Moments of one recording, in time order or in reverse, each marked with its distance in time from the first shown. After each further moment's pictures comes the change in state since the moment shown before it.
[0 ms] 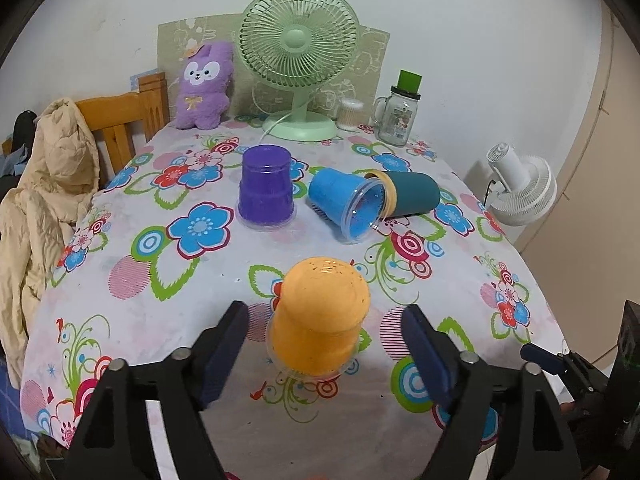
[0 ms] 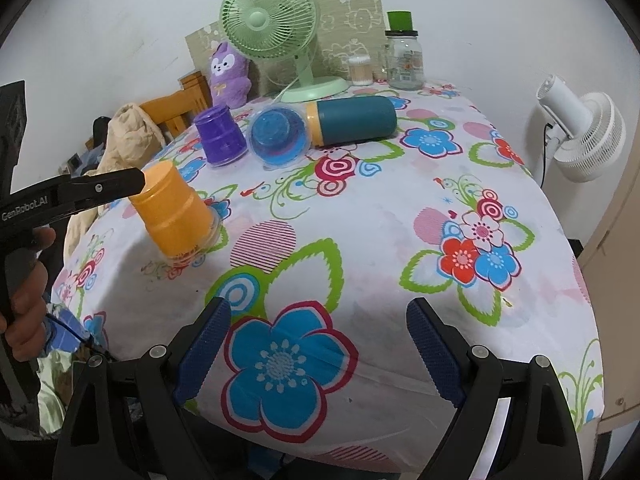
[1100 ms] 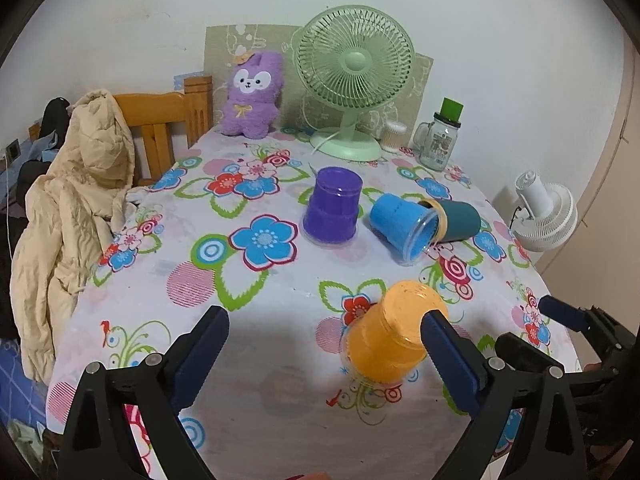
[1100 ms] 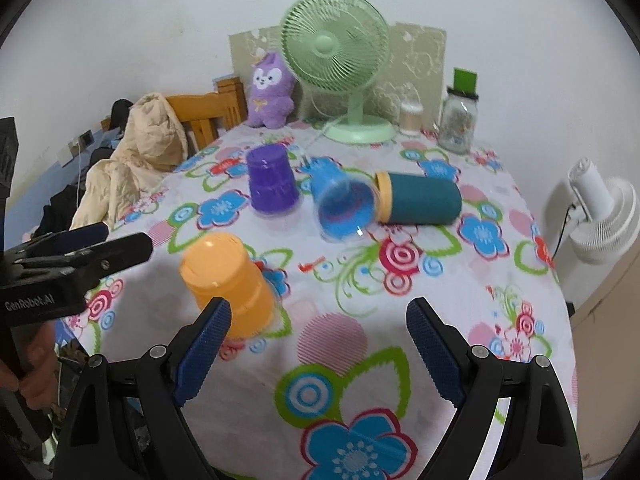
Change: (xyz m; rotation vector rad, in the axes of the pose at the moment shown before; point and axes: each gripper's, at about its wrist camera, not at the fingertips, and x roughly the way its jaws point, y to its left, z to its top) left arm -0.023 0.057 0.008 -0.068 -0.053 0.065; right arm 0.005 0.081 0.074 -0.176 -0.054 -0.024
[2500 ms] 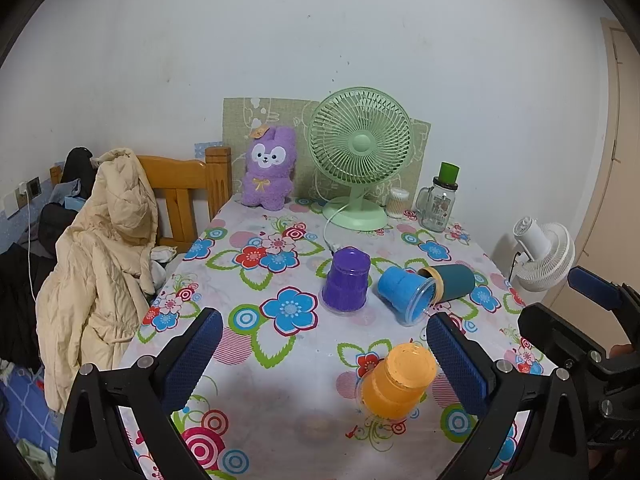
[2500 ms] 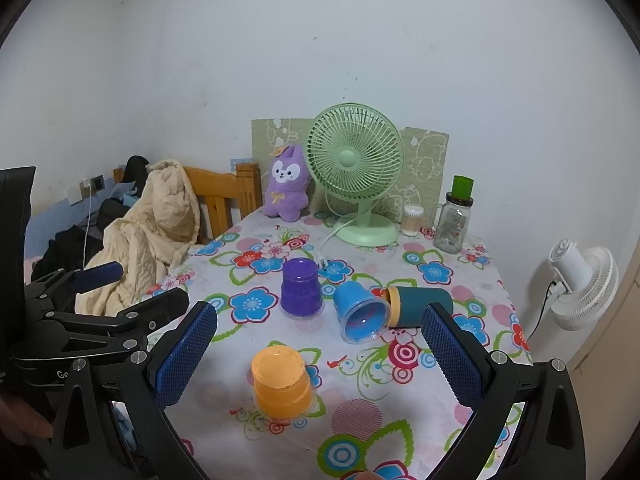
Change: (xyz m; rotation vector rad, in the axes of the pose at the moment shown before) left arm -0.063 0.007 0.022 0.027 -0.210 0.037; right arm -0.073 0.047 0.048 -0.044 -0.268 -0.043
